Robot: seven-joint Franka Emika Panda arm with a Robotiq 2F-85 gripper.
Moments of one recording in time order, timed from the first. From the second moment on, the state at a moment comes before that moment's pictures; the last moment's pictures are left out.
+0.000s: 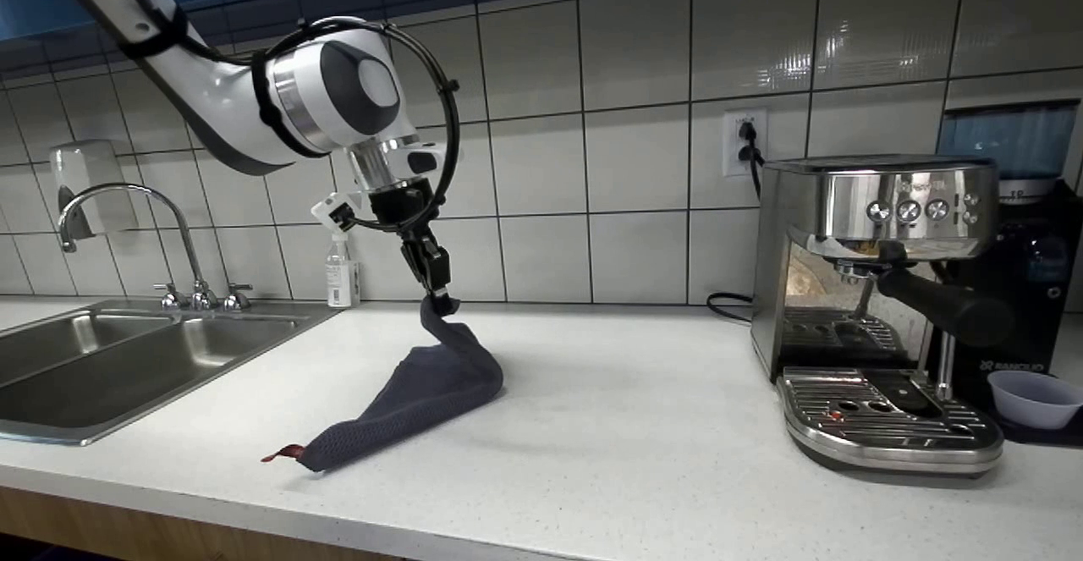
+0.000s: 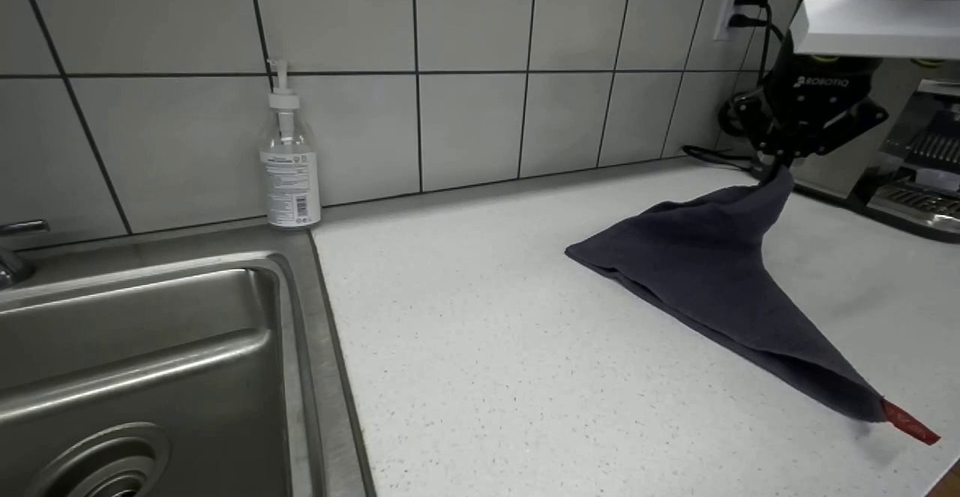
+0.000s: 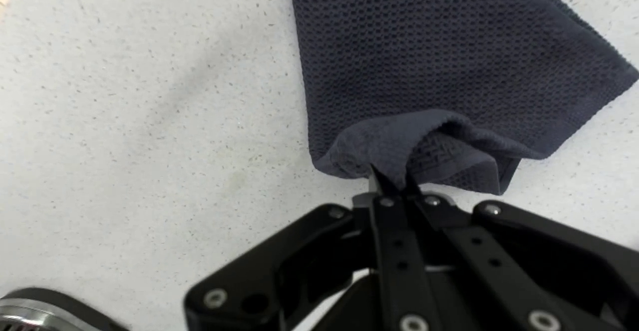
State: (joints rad) arm 0.05 -0.02 -0.13 -2.40 -0.28 2.50 0.86
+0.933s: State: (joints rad) arm 0.04 -0.13 -0.05 -2.52 -0.28 2.55 0.79
